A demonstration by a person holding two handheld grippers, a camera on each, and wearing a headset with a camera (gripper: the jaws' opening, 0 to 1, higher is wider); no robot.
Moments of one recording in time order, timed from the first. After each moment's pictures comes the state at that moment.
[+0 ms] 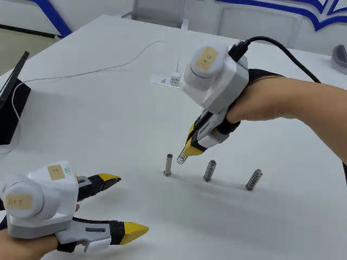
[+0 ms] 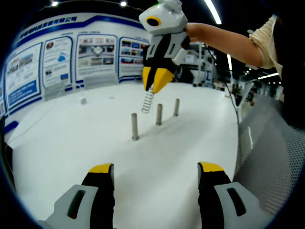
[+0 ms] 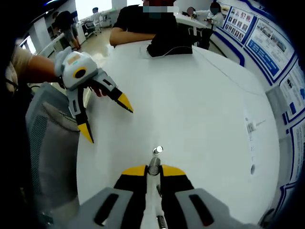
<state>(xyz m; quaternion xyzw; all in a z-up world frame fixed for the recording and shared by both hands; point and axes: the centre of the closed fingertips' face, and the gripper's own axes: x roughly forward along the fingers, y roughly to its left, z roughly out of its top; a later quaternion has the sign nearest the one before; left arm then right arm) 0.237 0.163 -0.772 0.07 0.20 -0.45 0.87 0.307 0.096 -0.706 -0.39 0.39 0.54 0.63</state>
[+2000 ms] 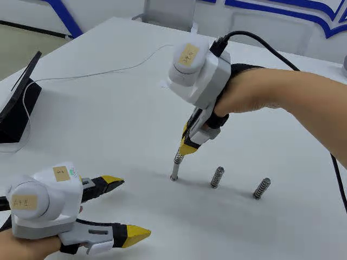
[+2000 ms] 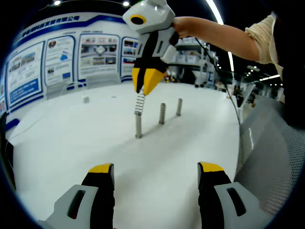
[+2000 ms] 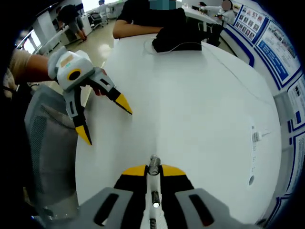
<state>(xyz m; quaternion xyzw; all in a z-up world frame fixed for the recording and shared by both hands) 0.240 0.170 -0.774 0.06 0.20 -0.44 0.87 0.316 0.120 -0.715 -0.42 0.41 0.55 0.59</state>
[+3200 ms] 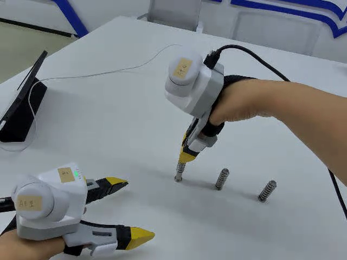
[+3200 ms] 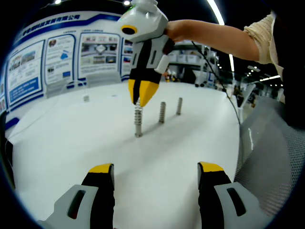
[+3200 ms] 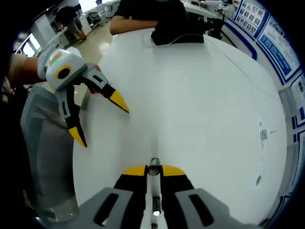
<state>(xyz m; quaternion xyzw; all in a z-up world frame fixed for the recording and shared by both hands) 0.240 0.170 -0.776 0.06 0.20 -0.44 0.87 0.317 0.125 -0.740 -0.41 0.43 0.55 0.58</state>
